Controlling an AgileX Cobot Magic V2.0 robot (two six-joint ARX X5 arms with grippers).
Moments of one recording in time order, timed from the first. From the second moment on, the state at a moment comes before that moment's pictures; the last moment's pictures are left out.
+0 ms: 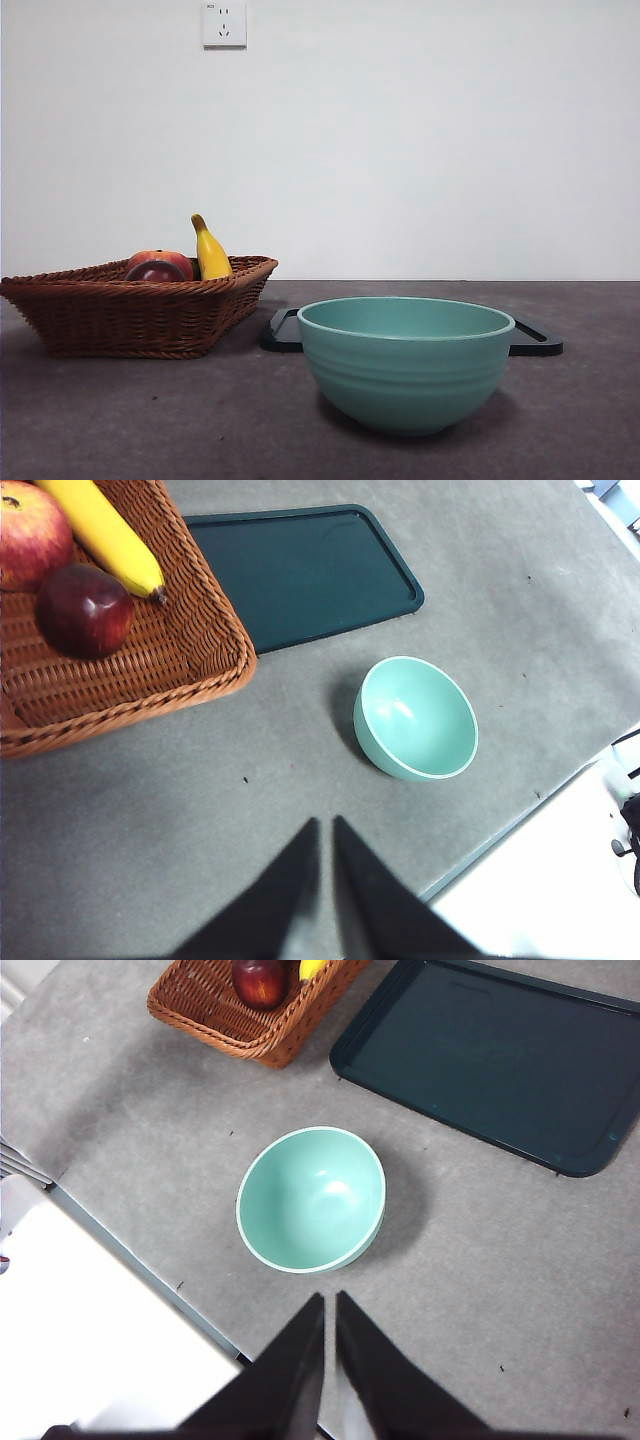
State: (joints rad) left arm -0.08 0.70 1.00 -1.09 0.62 0.10; right arm 0.18 0.70 1.02 -1.14 -0.55 -0.08
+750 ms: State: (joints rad) left arm -0.08 0.73 1.00 -1.08 0.57 0.10; right arm 0.18 0.70 1.02 -1.14 -0.55 -0.08
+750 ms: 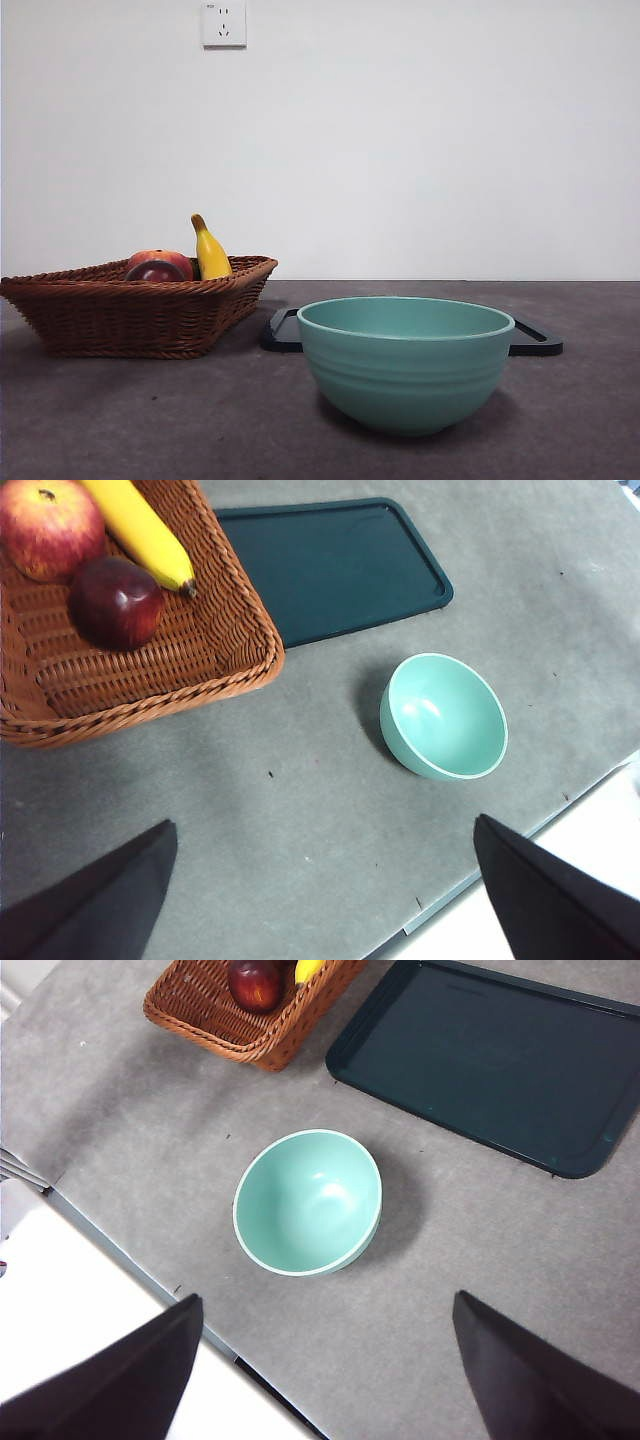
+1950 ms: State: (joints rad) left arm -0.24 1.44 1.05 -0.48 0.18 0.04; right arm 0.18 0.70 1.02 -1.11 -0.55 -0.06
